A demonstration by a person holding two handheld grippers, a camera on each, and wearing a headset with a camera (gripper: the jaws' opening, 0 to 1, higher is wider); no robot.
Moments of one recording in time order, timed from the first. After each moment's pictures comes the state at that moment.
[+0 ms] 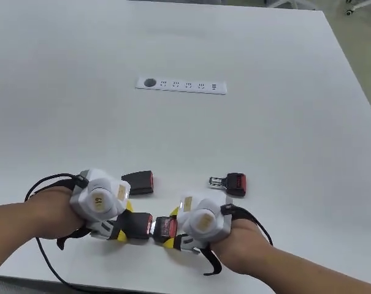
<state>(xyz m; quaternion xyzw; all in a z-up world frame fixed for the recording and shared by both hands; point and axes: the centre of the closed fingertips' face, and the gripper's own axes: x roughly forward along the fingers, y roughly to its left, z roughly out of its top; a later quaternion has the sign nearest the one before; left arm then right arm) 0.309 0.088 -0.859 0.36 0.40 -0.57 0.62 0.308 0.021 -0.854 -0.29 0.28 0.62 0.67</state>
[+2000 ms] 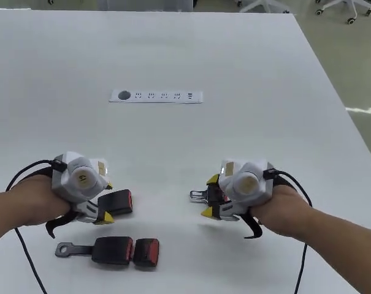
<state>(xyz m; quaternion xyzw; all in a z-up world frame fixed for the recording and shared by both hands) 0.404 0.092 -0.839 0.36 0.42 -0.49 0.67 0.421 -0.109 -0.829 -0.32 0.30 0.54 0.72</state>
